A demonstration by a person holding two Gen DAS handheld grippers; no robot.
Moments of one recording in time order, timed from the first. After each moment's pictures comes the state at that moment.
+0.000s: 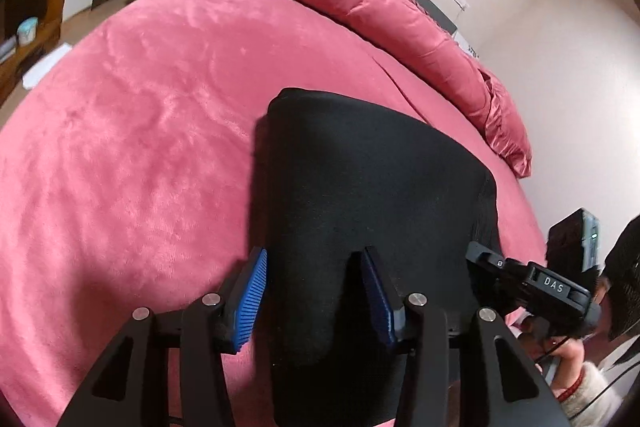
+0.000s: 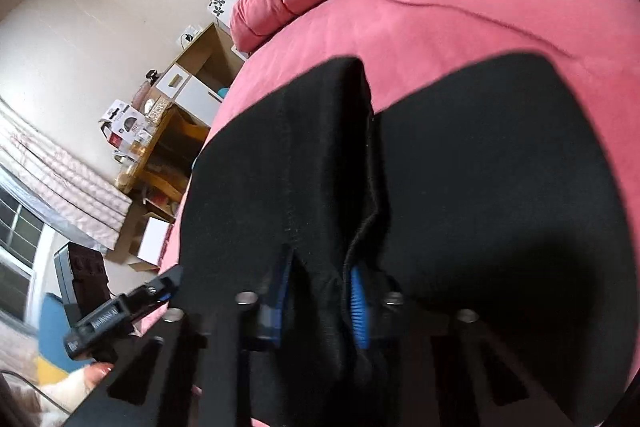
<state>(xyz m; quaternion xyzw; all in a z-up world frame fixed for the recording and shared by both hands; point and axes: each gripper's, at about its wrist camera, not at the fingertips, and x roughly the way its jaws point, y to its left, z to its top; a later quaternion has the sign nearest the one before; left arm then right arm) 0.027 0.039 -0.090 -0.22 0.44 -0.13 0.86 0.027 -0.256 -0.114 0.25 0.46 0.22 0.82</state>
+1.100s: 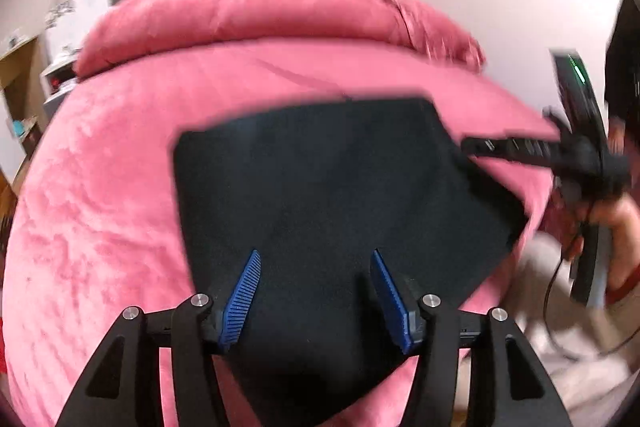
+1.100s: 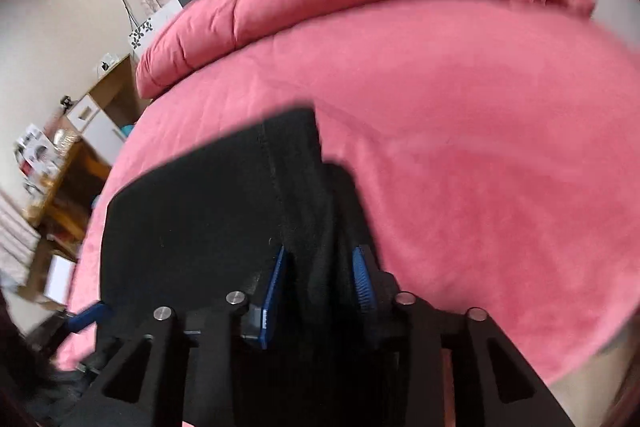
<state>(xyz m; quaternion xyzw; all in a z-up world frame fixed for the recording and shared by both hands) 0.019 -0.079 -0.029 0.01 0.39 -0.23 0.89 0.017 -0.338 -0.053 0.12 0.40 0.02 0.91</state>
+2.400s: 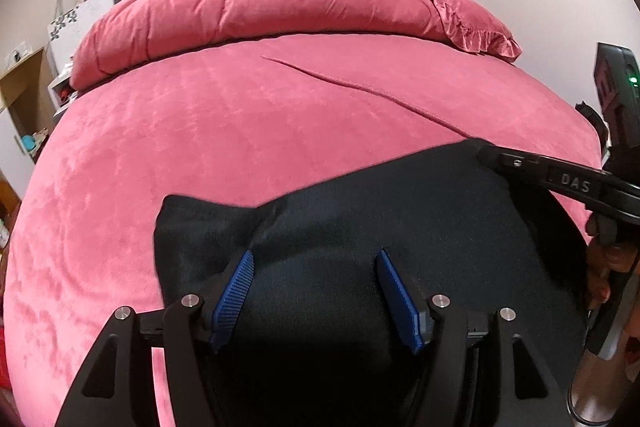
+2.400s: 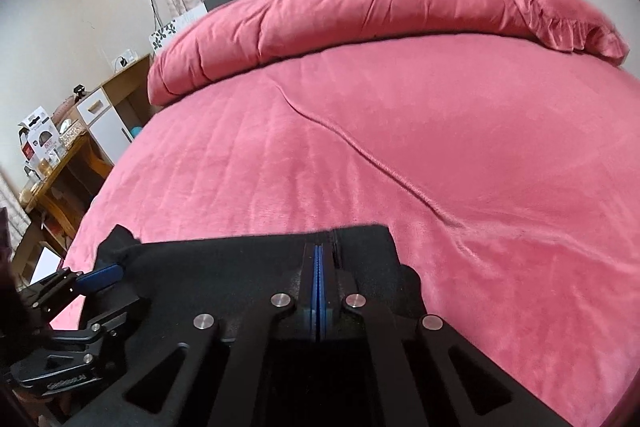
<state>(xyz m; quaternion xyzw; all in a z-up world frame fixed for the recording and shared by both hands) 0.107 -0.118 -0.067 0.06 0.41 -0.19 0.89 0.086 -0.310 -0.090 0.11 0.39 0.05 0.91</state>
